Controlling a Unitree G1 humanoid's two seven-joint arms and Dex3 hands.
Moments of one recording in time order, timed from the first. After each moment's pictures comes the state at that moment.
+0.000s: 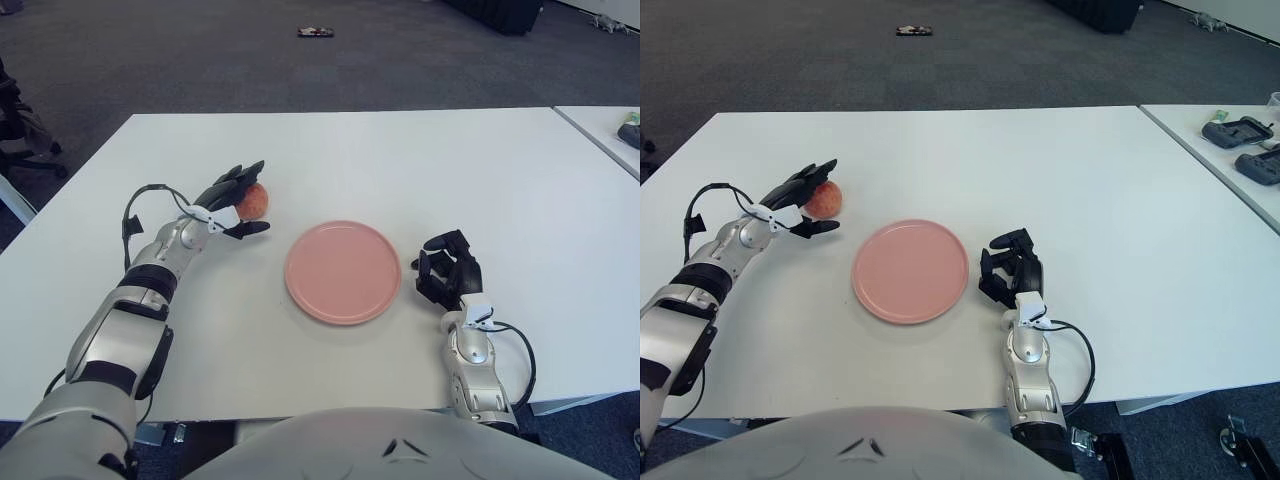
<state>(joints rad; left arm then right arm) -0.62 0.47 -0.27 1.06 0.50 -0.54 -0.01 0.21 0.08 0.00 0.11 -0.13 -0.31 -0.21</state>
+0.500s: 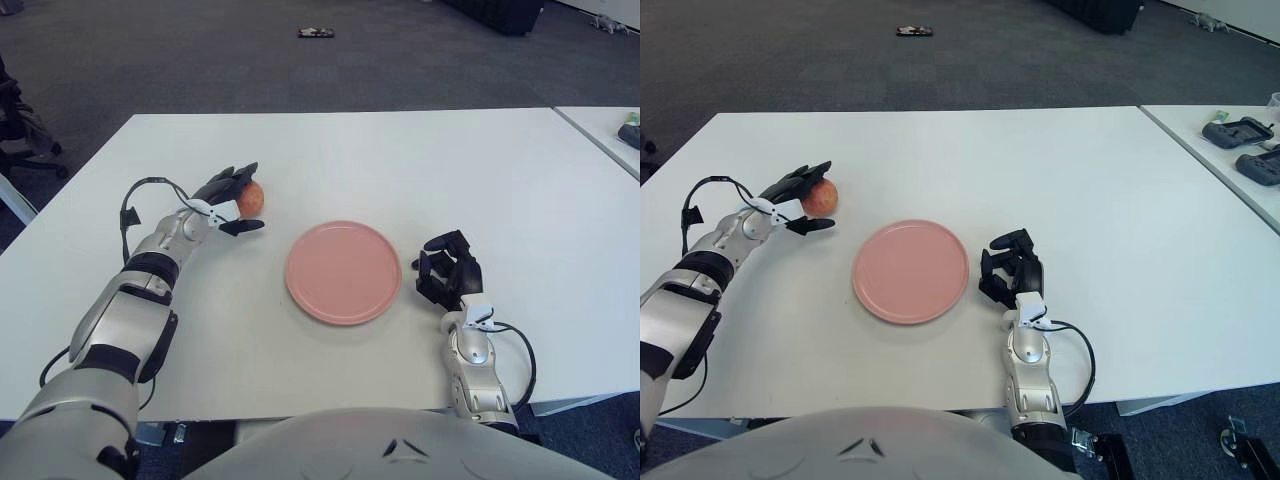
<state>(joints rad) -0.70 0.47 -0.34 1.17 0.54 -0.44 0.00 0.21 0.08 0.00 0.10 -0.13 -0.31 -0.21</state>
